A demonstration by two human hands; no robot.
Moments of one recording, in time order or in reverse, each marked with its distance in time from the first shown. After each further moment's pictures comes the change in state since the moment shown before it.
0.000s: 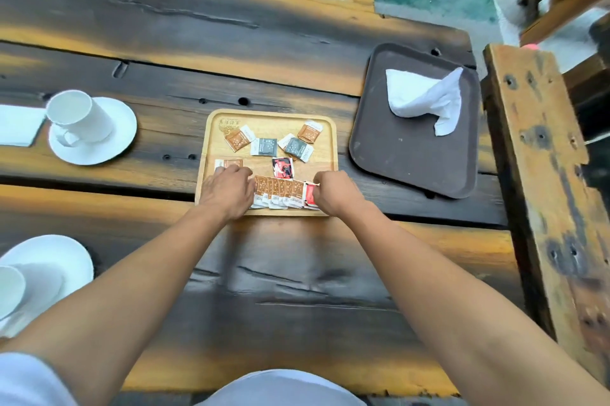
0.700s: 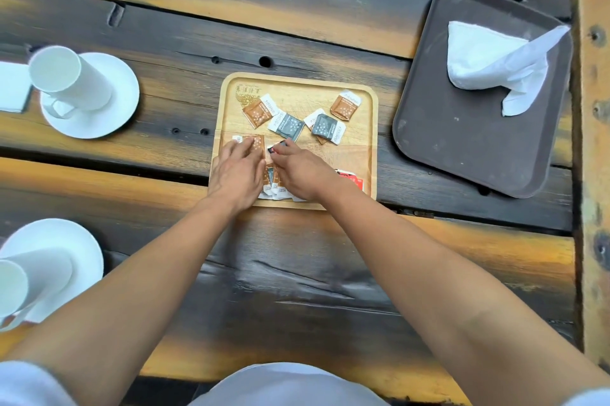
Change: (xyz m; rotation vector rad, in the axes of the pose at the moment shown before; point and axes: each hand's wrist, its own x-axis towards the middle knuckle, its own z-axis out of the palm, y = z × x) left_hand 0.044 -0.045 0.045 -0.077 0.033 -0.047; right_hand 0.084 -0.072 0.053 -0.083 -0.191 -0.544
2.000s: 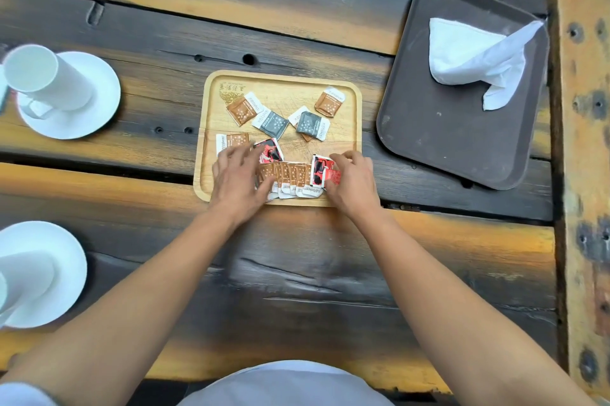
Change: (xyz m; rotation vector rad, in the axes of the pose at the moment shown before) left_hand -0.024 0.031 0.008 -0.177 0.080 0.033; right_hand -0.080 0.063 0.023 0.212 0.407 0.504
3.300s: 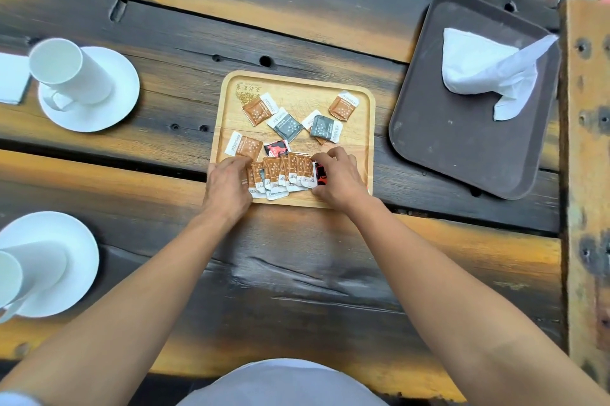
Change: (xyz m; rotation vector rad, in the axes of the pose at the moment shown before) left_hand -0.007 -0.030 -0.010 -0.057 0.038 -0.193; right_hand 0.017 -0.036 0.010 -0.093 -0.202 -0.102
